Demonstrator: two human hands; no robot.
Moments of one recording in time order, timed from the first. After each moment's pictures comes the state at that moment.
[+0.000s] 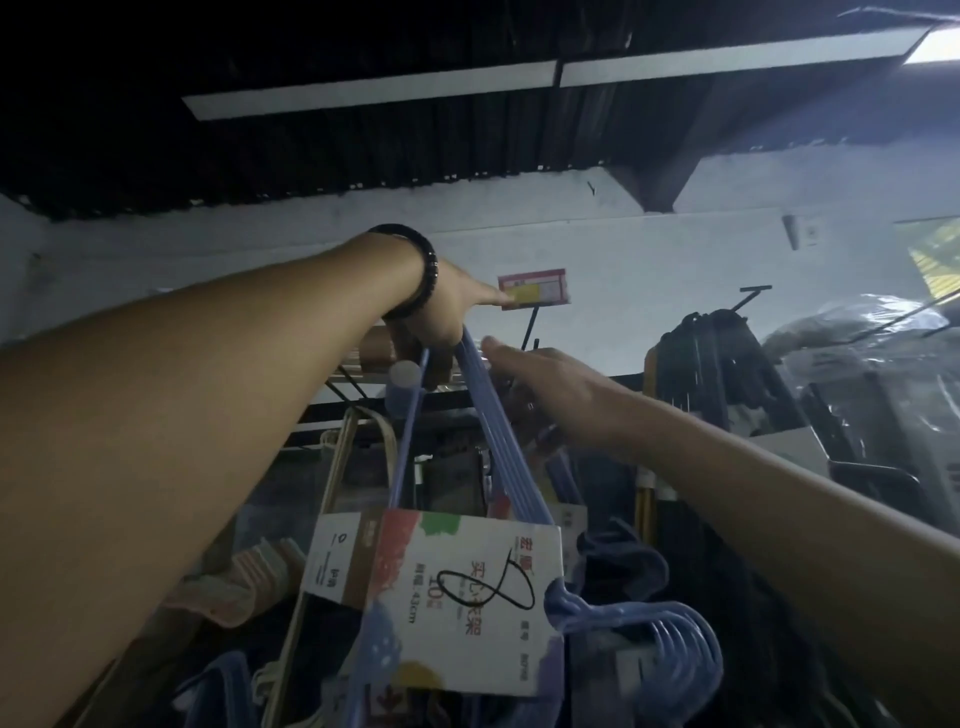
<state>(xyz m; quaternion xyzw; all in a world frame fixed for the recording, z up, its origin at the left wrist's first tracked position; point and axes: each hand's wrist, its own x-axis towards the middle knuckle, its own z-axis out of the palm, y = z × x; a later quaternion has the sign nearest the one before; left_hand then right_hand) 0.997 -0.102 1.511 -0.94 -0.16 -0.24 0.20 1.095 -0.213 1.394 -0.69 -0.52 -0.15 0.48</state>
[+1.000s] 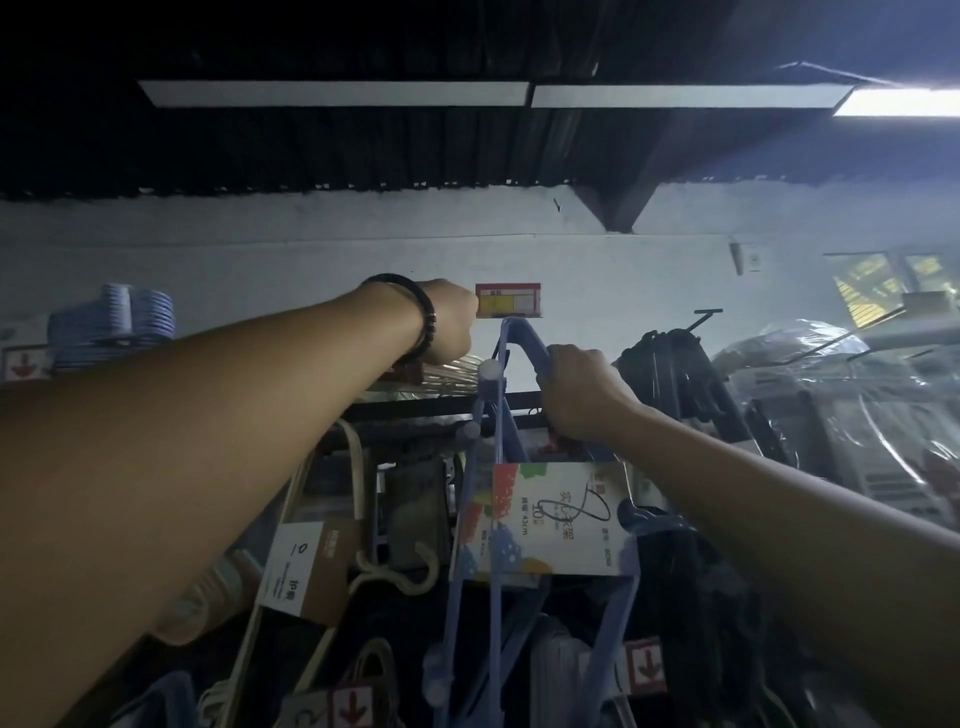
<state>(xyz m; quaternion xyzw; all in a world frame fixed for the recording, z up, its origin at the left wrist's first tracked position) 1.029 -0.100 1.498 -0.88 -0.12 -0.37 0.26 1.146 -0.225 1.414 -0.79 -0.30 -0.43 0.31</state>
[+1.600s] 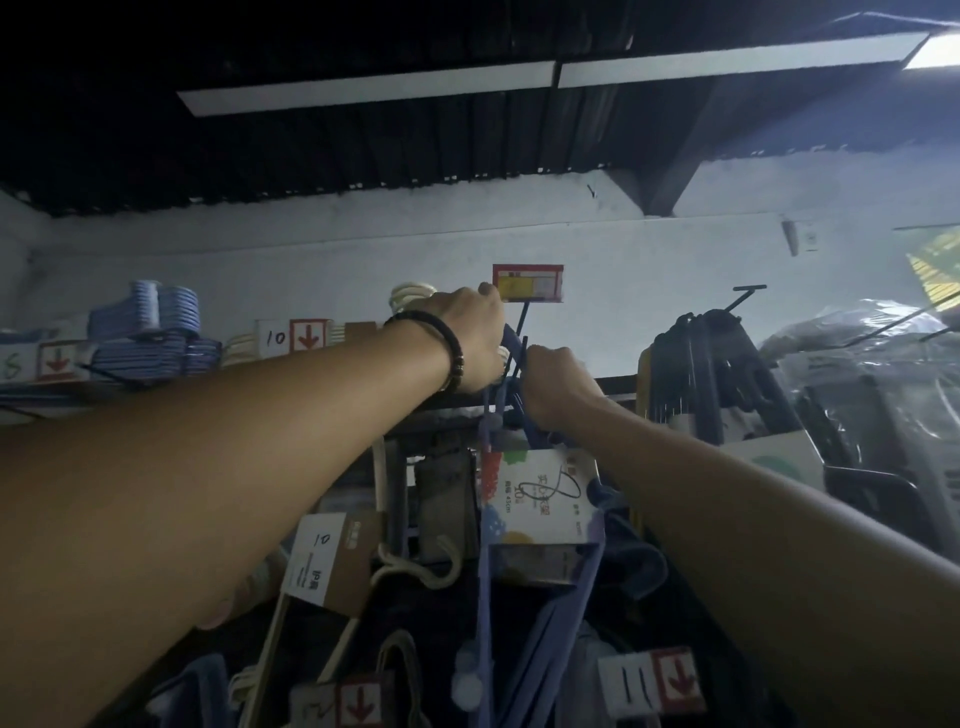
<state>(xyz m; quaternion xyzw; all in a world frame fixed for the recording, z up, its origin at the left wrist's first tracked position) 1.051 -0.105 1.463 -0.84 -0.13 -0.47 0.25 1.196 -0.166 1.430 -0.79 -0.33 -0.44 0.27</state>
